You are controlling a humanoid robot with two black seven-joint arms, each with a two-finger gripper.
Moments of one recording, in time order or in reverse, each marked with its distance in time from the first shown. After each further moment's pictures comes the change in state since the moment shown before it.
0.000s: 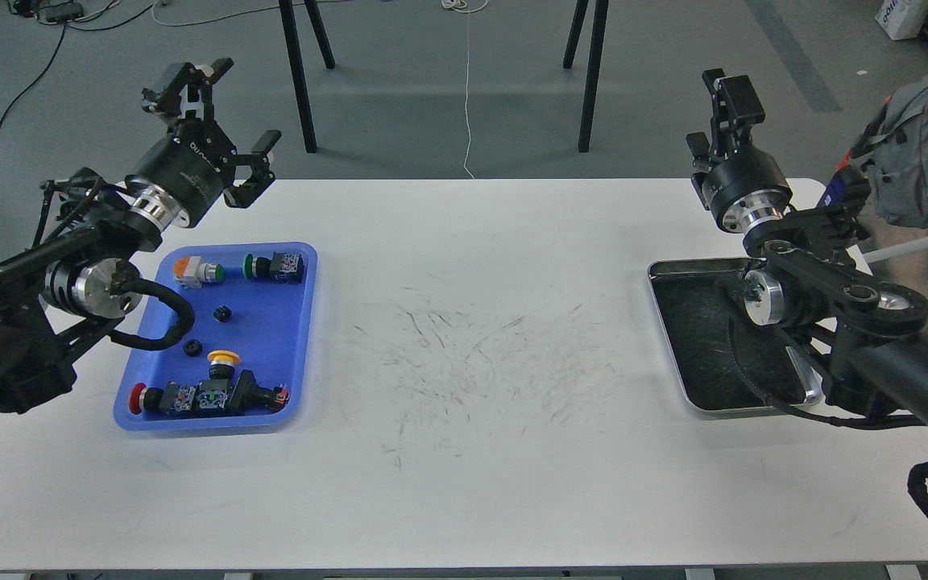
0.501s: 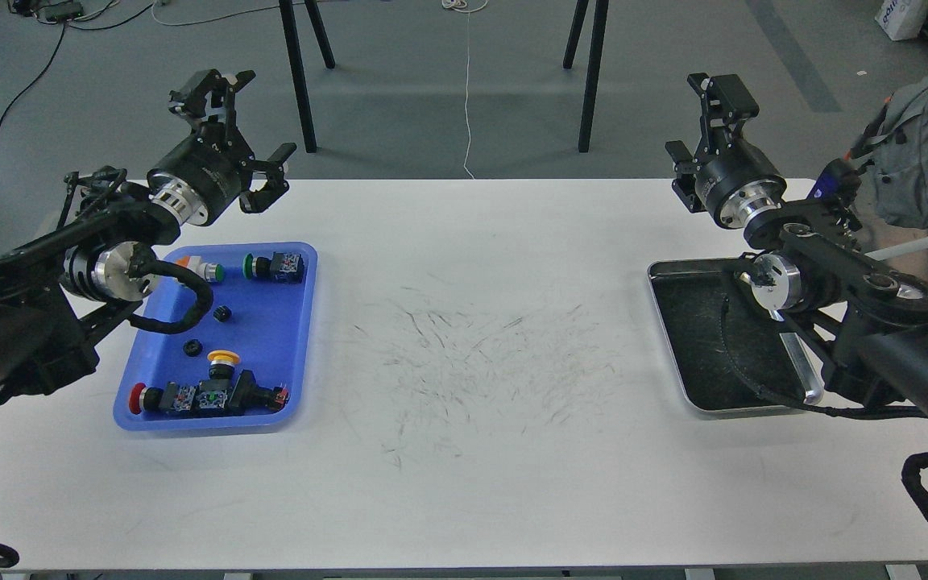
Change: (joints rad) left arm -0.050 -0.063 0.035 0.099 -0.035 0.019 0.146; right arm 0.003 0.005 0.082 -0.012 0.026 0.151 -0.133
